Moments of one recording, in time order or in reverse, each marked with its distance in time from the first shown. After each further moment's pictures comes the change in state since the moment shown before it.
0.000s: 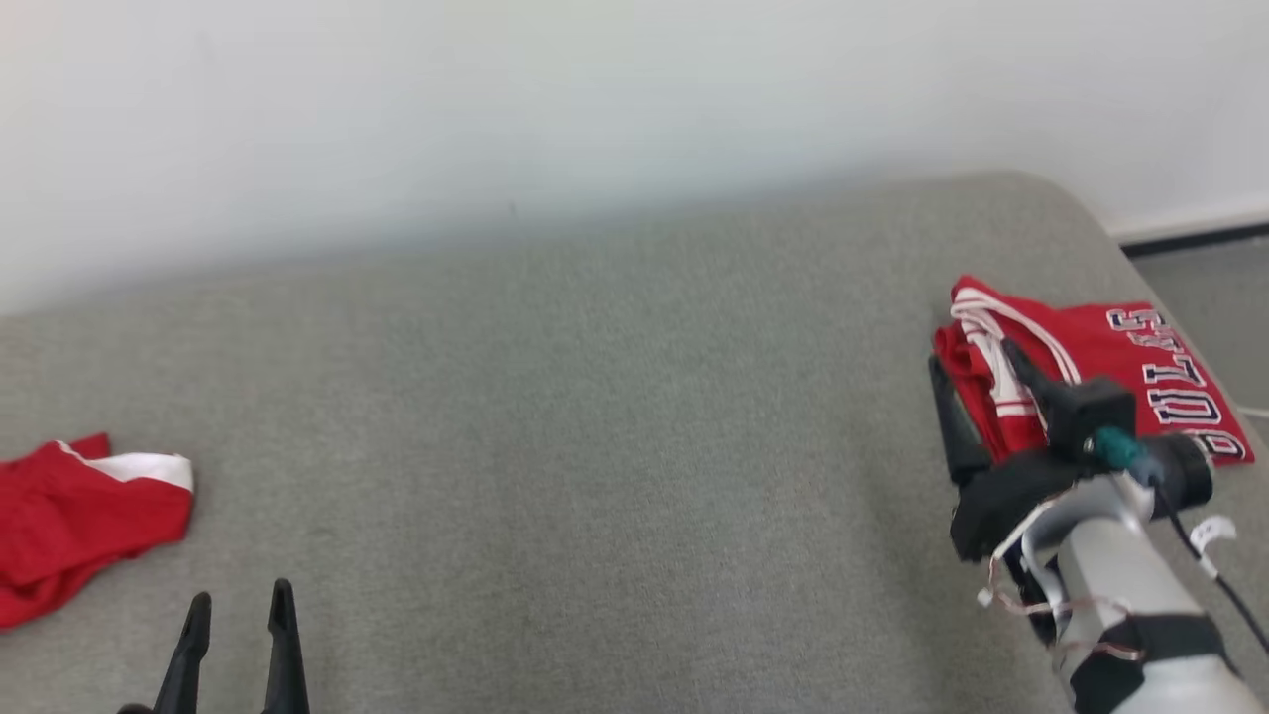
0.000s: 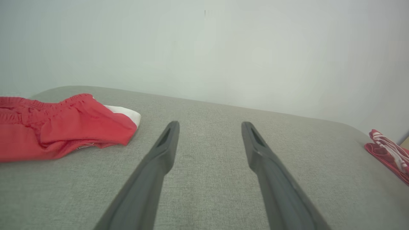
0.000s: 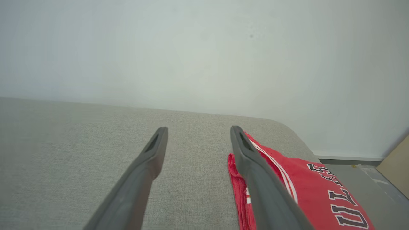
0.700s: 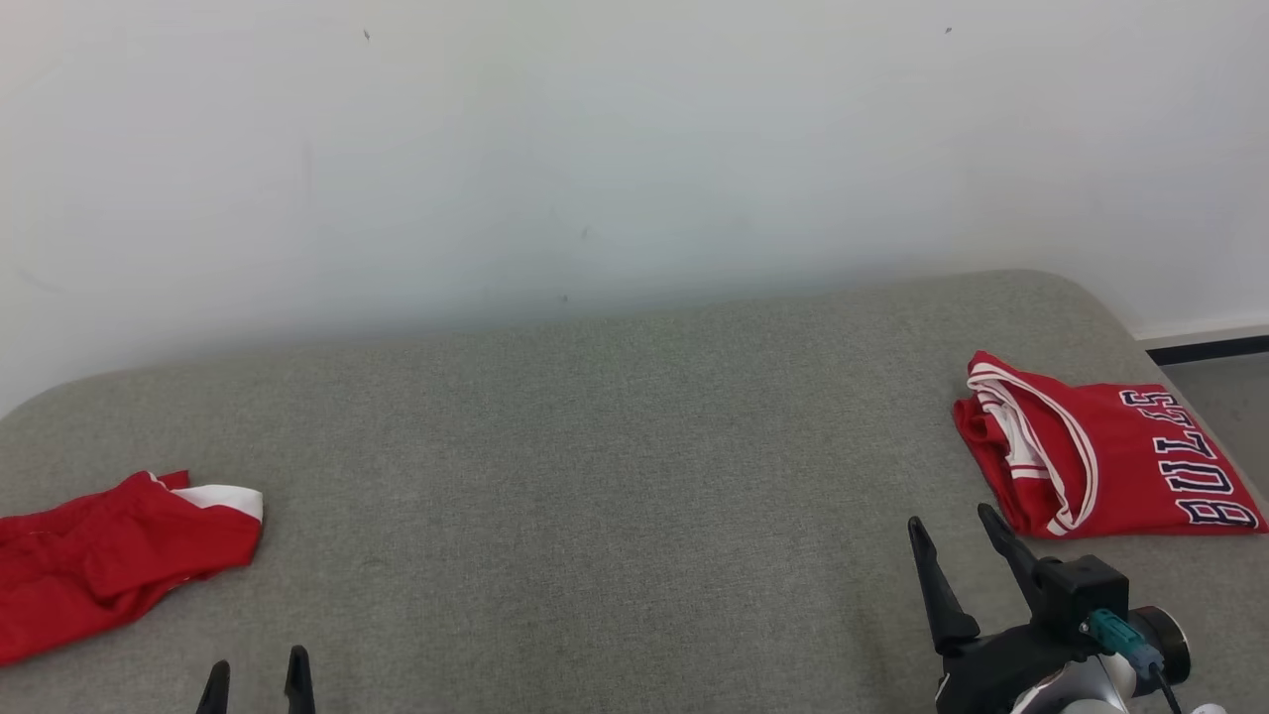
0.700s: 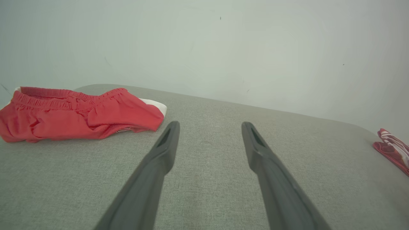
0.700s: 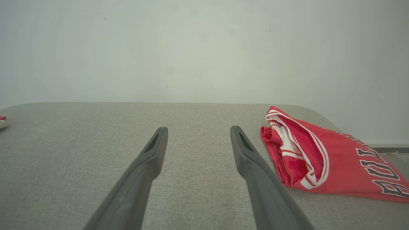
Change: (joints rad) left arm 0.060 -0.012 0.008 0.072 0.024 -0.001 0.000; right arm 0.369 0.032 -0.013 -0.281 0.054 0.000 0.012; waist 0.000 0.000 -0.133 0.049
